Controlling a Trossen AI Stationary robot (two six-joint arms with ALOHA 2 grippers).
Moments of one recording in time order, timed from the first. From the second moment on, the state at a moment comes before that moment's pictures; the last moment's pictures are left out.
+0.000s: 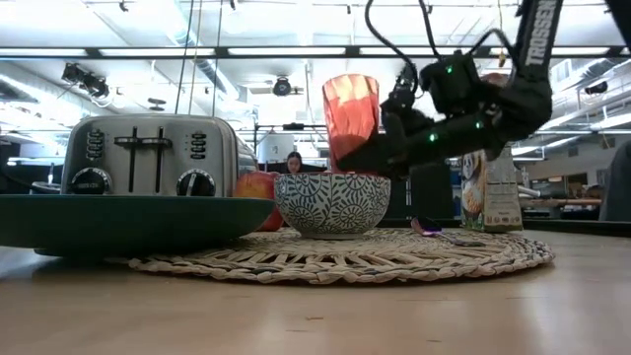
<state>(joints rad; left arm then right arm) -0.34 1.34 1.47 -0.57 -0.47 -0.27 -0.25 1.78 0.52 1.05 -0.03 0.09</state>
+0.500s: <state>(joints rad) -0.30 1.34 1.45 -0.56 -0.42 -0.25 -0.30 2.01 0.52 1.25 -0.08 0.10</state>
